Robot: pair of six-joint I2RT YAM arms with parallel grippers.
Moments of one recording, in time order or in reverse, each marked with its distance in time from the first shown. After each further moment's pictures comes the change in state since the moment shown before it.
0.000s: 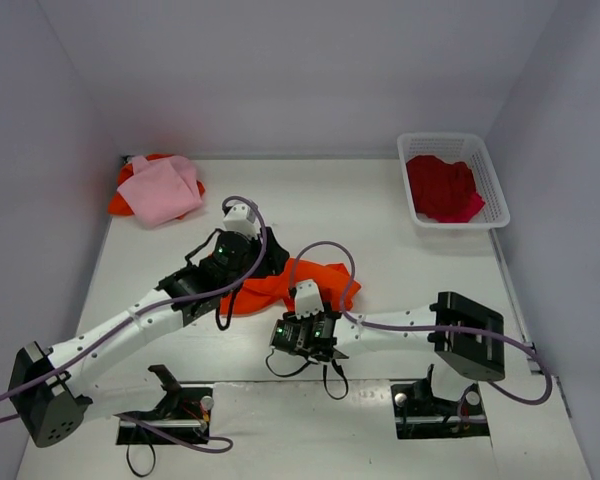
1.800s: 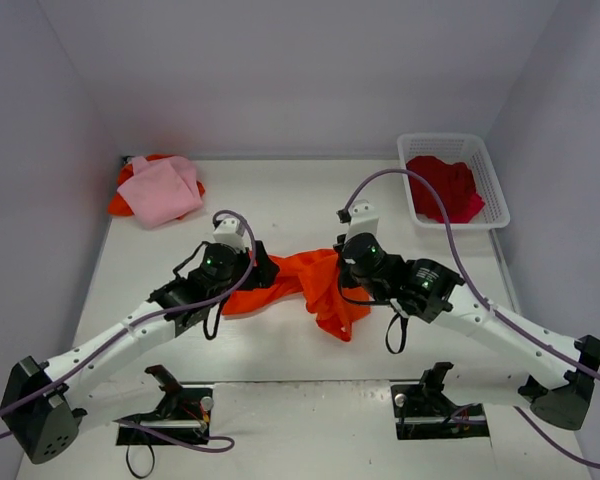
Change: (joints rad) left arm 0.079 -0.089 -0.153 0.019 0.074 0.037; right arm -0.350 -0.491 0.224 -0.077 -0.139 -0.521
